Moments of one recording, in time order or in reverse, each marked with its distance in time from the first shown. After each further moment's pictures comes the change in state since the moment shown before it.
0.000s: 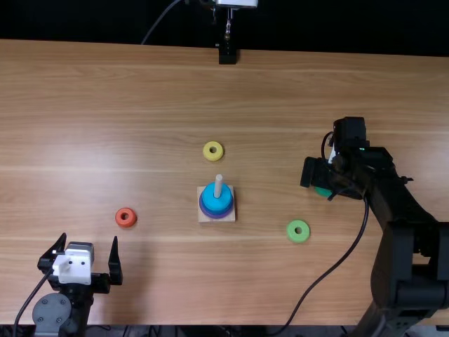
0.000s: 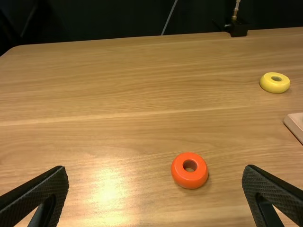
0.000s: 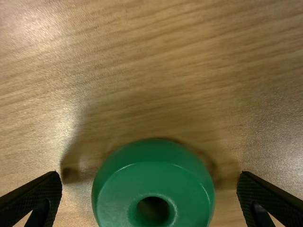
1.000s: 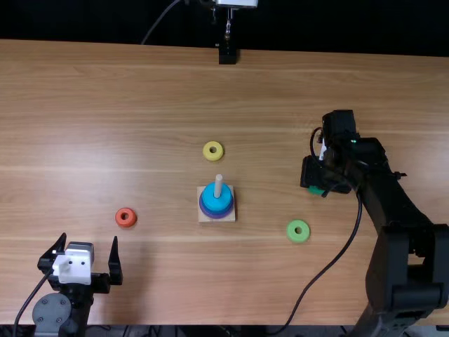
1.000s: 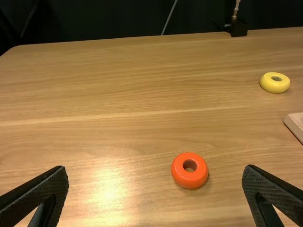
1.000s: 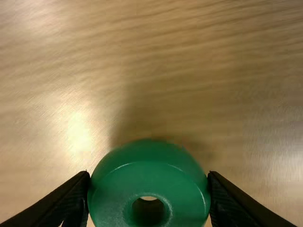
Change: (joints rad) left arm 0.000 0.000 0.000 0.000 0.000 0.000; right arm 0.068 -0.010 0.092 -0.147 0.003 -0.027
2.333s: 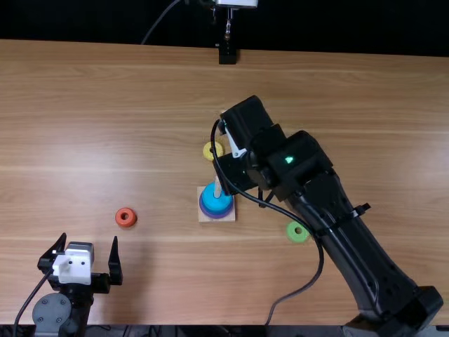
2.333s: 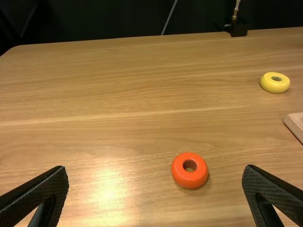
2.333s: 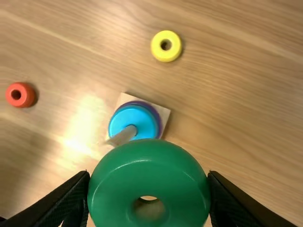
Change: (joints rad) left arm 0.000 0.000 0.000 0.000 0.000 0.000; right arm 0.526 -0.140 0.521 -0.421 0.000 -0.018
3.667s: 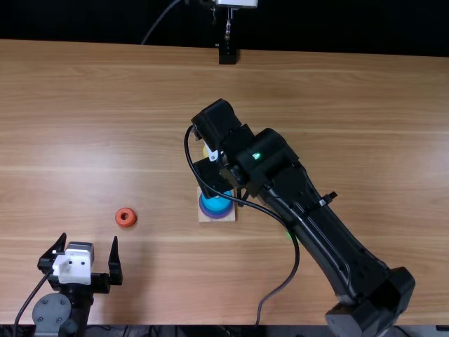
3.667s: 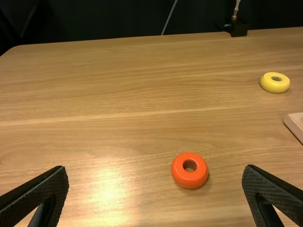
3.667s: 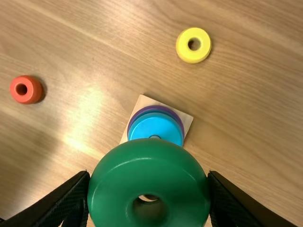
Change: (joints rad) left arm 0.000 0.000 0.000 0.000 0.000 0.000; right arm 0.064 0.106 0.055 0.004 -0.002 0.005
